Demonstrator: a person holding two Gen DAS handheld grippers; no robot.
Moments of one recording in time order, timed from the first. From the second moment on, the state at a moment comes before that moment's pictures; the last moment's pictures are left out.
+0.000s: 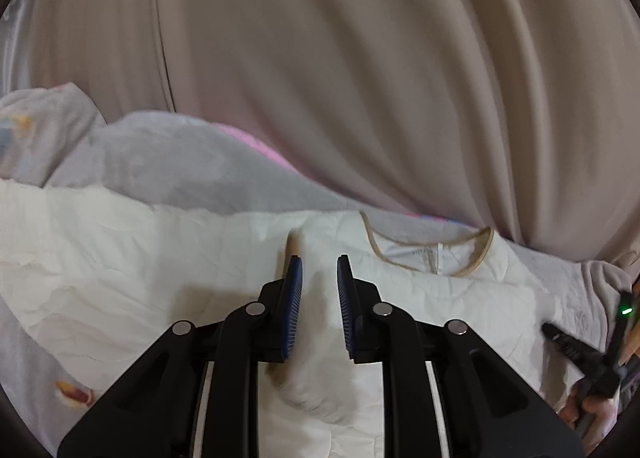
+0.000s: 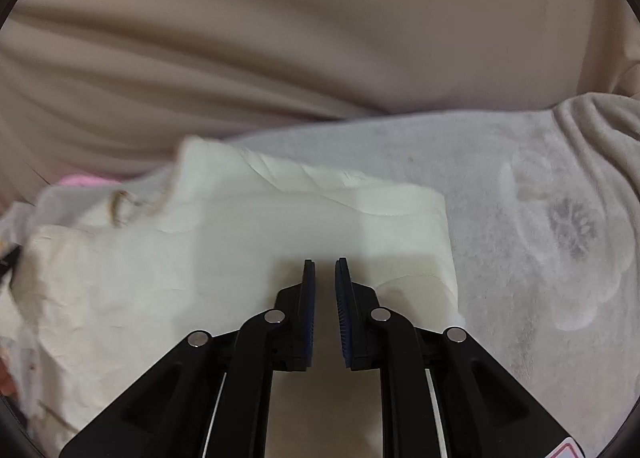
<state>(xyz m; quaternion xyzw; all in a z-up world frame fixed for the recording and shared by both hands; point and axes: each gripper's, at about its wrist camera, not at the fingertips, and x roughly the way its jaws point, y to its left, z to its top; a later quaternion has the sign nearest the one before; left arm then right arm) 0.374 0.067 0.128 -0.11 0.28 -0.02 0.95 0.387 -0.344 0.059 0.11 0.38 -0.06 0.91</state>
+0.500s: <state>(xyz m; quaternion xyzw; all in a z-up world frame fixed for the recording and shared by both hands) 0.445 0.025 0.046 -0.06 0.38 -0.04 0.92 0.393 -0.355 0.070 0.15 0.36 -0.05 0.92</state>
